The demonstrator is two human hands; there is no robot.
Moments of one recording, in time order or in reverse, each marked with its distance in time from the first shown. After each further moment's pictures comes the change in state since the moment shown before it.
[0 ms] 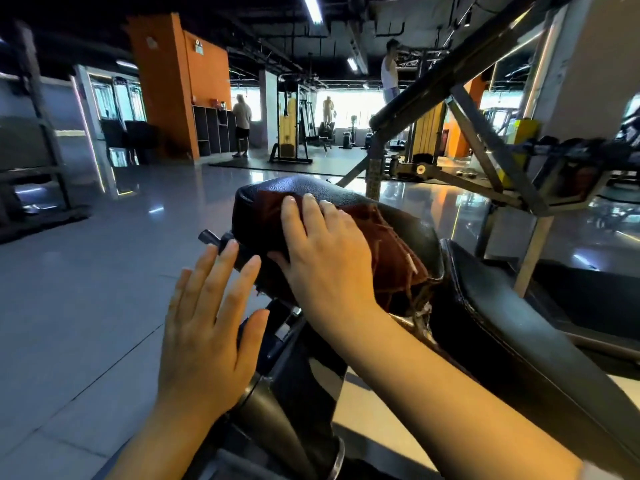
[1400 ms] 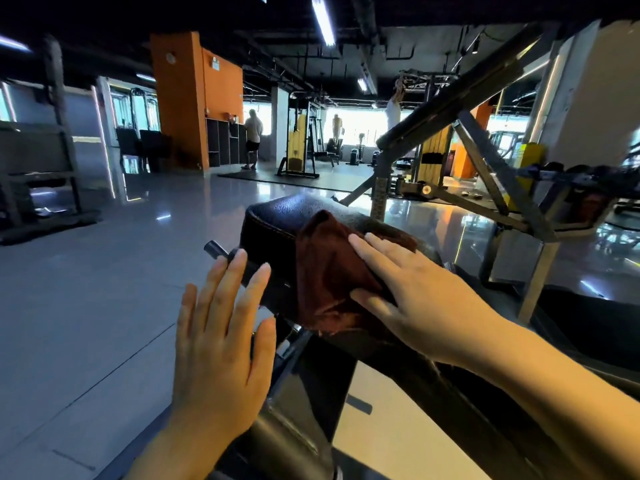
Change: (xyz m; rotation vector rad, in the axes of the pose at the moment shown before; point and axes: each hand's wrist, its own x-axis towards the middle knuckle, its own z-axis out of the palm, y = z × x) left_hand 0.007 0.021 -0.006 -0.114 0.000 -0.123; right_hand -0.017 0.084 -0.062 0.165 -0.604 -0.103
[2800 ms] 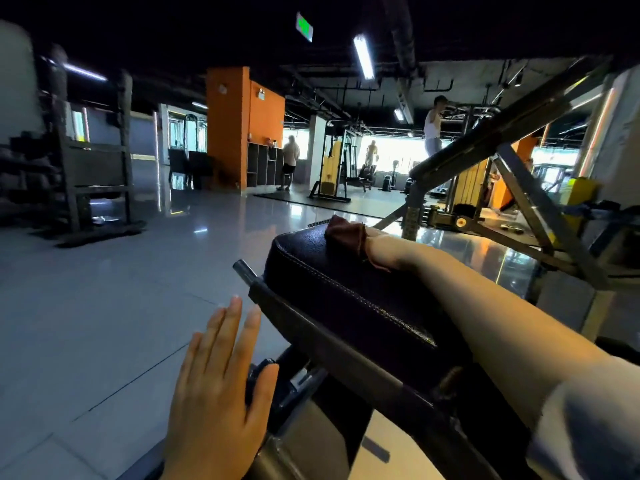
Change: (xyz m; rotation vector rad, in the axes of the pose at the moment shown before) left_hand -0.019 -0.017 0.005 0.101 -0.093 -0.133; right_hand 0.183 0.044 0.020 0.578 -0.164 0.033
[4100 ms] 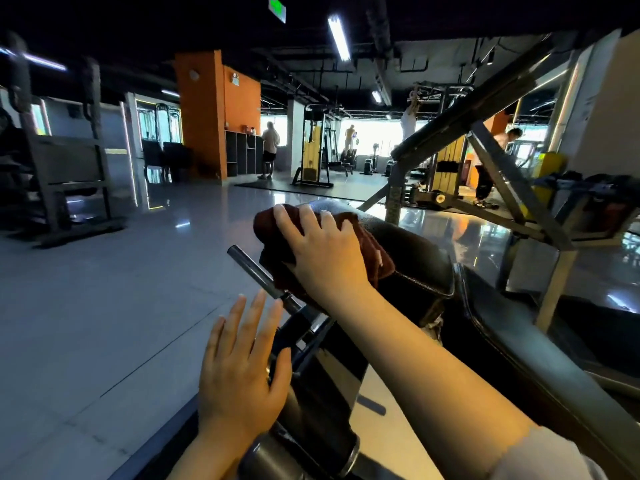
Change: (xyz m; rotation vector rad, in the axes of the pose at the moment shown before) left_hand -0.029 -0.008 -0.001 0.052 -0.038 0.106; right_hand -0.089 -0.100 0.095 -0.876 0.557 -0.141
